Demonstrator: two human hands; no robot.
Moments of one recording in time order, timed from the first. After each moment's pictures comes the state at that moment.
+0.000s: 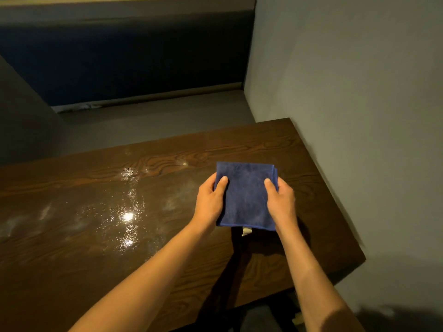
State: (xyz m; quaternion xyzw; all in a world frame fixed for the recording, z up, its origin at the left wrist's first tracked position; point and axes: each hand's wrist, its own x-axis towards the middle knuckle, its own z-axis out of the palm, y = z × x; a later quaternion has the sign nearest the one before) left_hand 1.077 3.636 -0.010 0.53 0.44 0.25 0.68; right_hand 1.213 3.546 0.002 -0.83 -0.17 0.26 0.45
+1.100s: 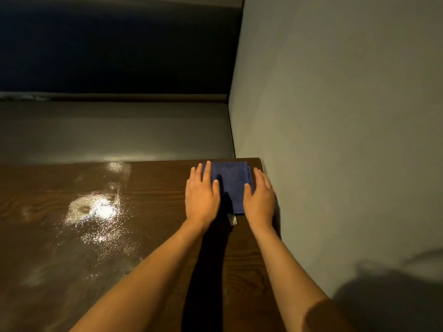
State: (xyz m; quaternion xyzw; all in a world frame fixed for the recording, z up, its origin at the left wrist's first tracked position) left_hand 1.389 3.740 -0.149 0.75 0.56 0.16 0.32; right_hand 1.513 3.674 -0.133 -0.87 -0.35 0.16 0.31
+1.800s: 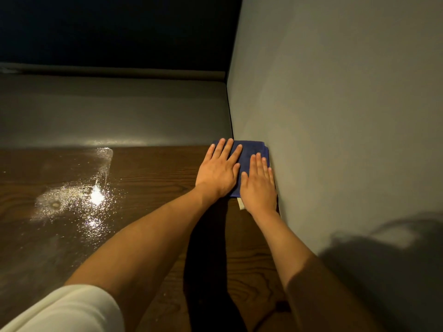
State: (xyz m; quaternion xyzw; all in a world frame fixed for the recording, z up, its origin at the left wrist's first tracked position) left_hand 1.445 3.791 -0.197 0.92 0.37 -0.04 0.13; right_hand 1.543 3.698 -0.201 -0.87 -0.48 0.13 0.01
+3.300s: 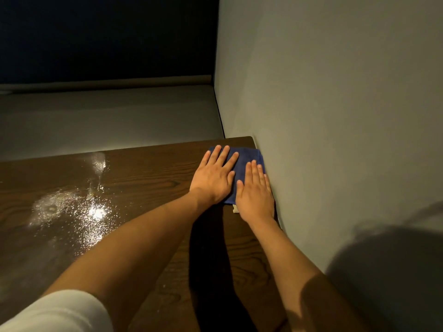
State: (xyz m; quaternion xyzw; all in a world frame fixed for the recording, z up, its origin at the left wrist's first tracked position) left_hand 1.439 3.760 -0.201 0.94 0.32 -0.07 0.12; right_hand 1.529 3.650 -0.202 -0.88 -0.46 0.13 0.00
